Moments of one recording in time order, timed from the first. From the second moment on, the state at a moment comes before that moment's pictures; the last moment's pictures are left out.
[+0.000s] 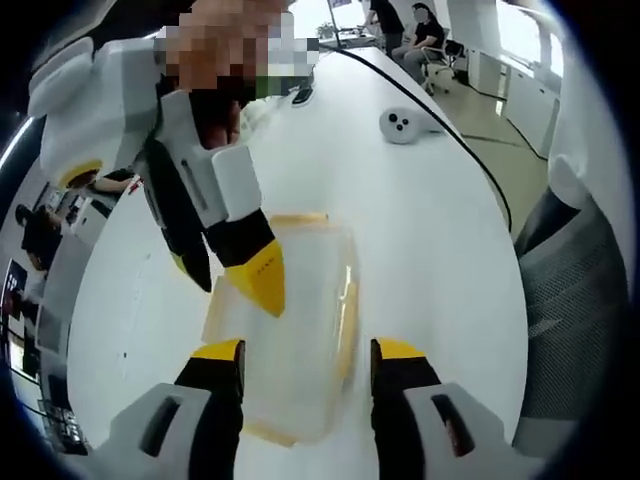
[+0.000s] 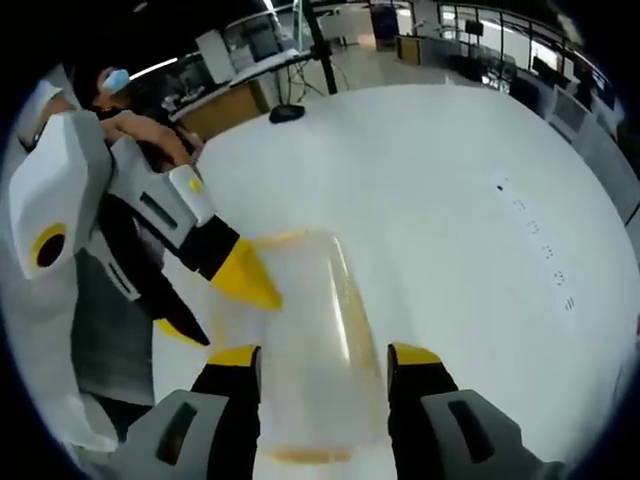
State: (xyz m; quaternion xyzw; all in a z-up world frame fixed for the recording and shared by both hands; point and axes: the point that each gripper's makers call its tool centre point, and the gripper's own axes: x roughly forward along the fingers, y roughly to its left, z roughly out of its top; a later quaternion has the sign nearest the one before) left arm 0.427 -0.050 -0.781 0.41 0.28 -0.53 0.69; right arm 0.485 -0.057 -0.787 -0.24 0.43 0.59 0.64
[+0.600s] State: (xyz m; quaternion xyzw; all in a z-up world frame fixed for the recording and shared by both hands) left arm 0.440 -0.033 -0.780 0.42 0.30 -0.52 0.68; right arm 0.474 -0.070 -0.780 -0.26 0.43 0.58 0.64
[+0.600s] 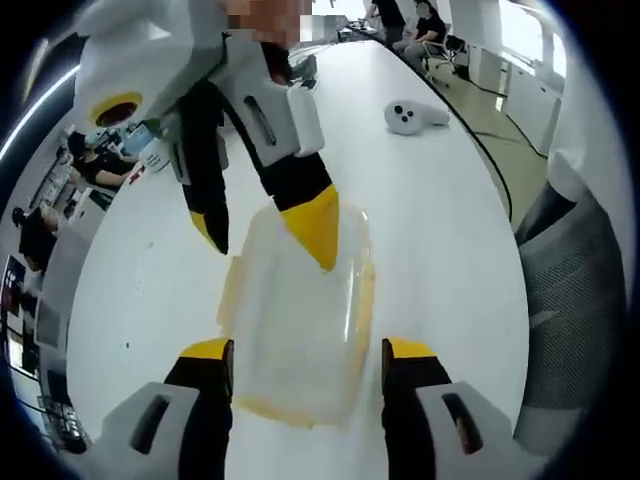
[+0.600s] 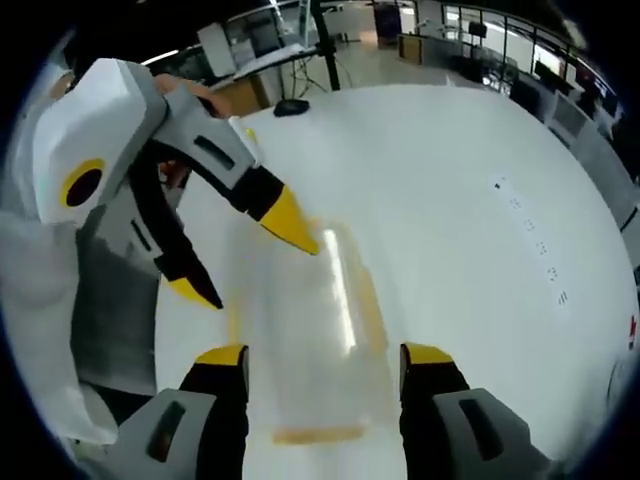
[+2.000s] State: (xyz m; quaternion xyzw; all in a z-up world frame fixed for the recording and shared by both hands) left arm 0.457 -0.019 -0.789 0.38 0.36 -0.55 0.65; right arm 0.450 -0.093 -0.790 -0.36 0.42 0.57 0.61
